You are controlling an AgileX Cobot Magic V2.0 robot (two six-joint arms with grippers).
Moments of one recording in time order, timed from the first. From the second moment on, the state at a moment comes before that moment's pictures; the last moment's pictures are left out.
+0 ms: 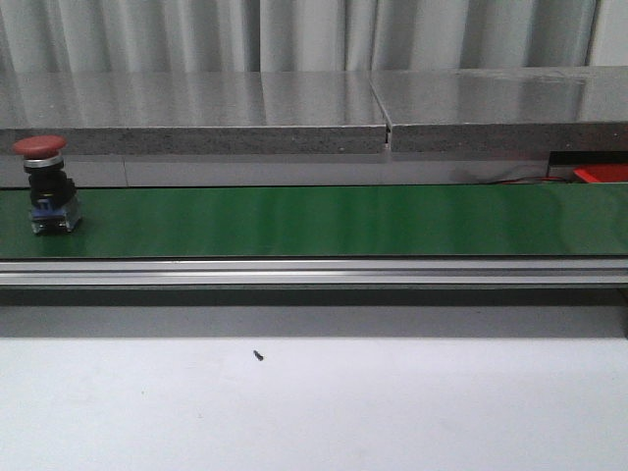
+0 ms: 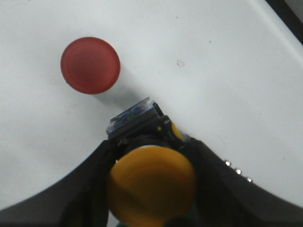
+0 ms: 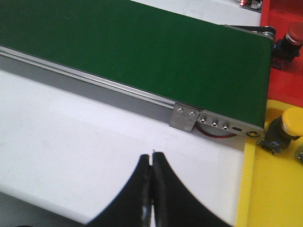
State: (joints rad) left arm 0.39 2.12 -1.98 -0.16 1.20 -0.25; right arm 0.06 0.58 -0.58 0.13 0.73 -0.25
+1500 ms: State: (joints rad) left arm 0.19 1.87 -1.64 -0.10 1.24 -0.06; right arm 0.06 0.58 -0.58 0.13 0.72 -0.25
